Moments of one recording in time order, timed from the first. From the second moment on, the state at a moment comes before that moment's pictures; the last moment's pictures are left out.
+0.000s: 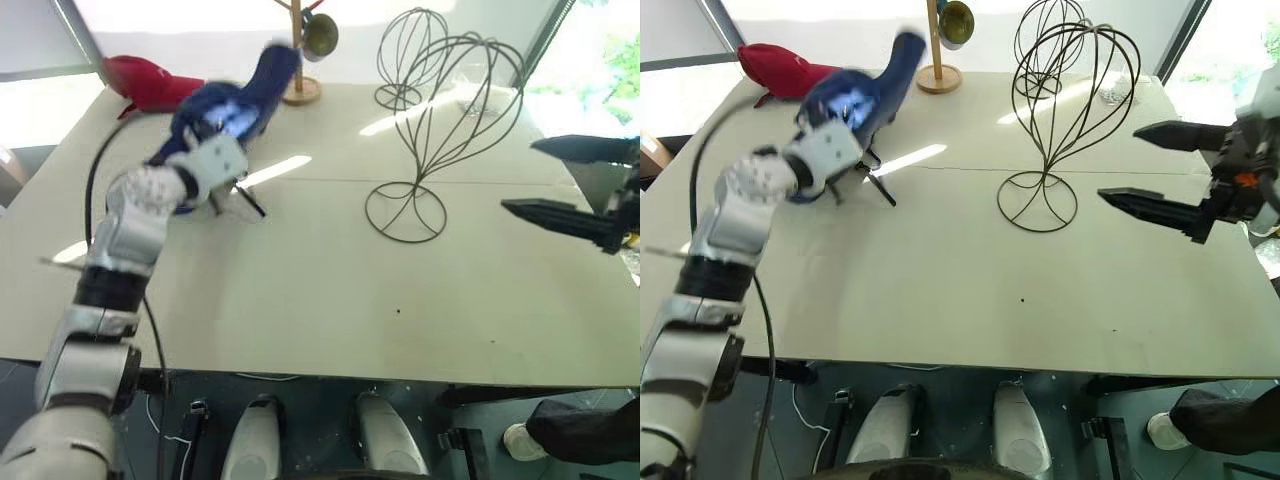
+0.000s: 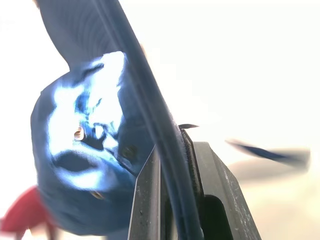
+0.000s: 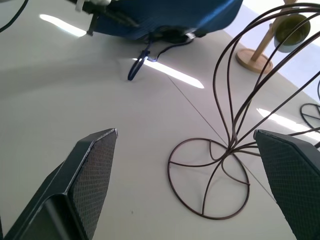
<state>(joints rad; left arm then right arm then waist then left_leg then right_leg) -0.96 0.61 -0.12 0.23 0.22 0.25 -0.75 -0.31 -1.22 -0.63 -0.39 0.83 0.86 1.02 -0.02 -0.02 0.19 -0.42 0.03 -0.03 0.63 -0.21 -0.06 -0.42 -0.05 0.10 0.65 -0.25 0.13</state>
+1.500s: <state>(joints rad) -1.39 0.66 -0.78 0.65 1.41 -0.87 0.42 0.09 -1.14 -1.11 -0.31 0.64 0.89 1.06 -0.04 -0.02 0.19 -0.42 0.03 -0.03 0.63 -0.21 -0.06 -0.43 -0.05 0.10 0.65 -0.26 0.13</state>
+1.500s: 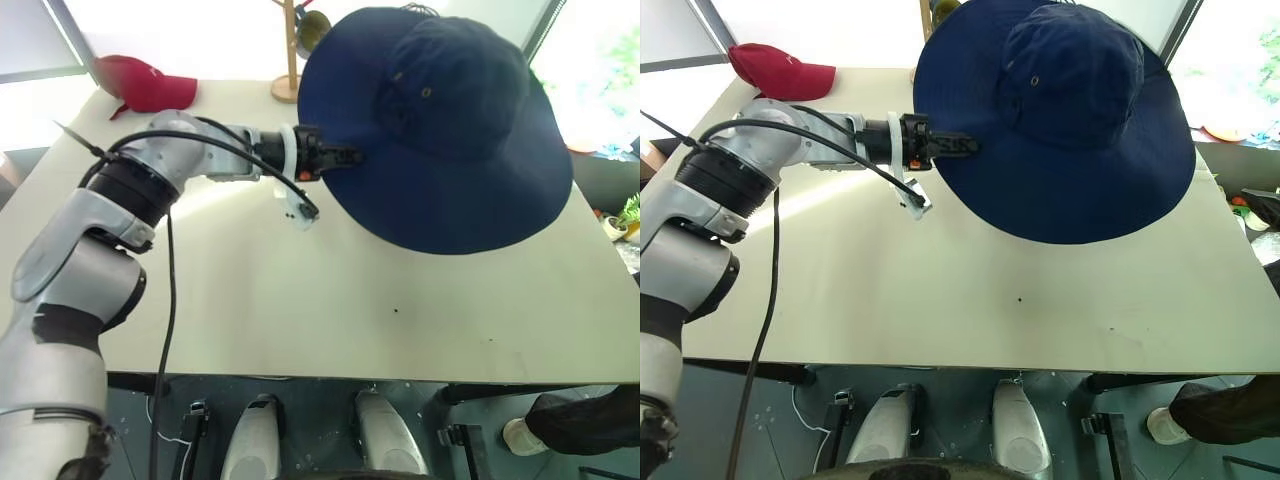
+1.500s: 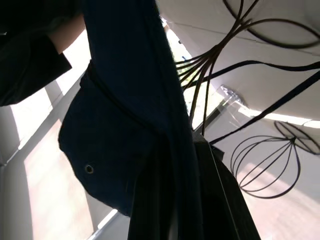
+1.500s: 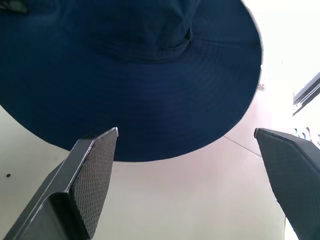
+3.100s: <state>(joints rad) -0.90 0.86 -0.12 0.03 -0.58 0.31 -1.20 0.13 -1.08 -0.81 -0.57 0.39 0.64 0.94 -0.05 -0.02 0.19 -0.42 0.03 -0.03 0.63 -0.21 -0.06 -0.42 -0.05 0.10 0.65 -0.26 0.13</state>
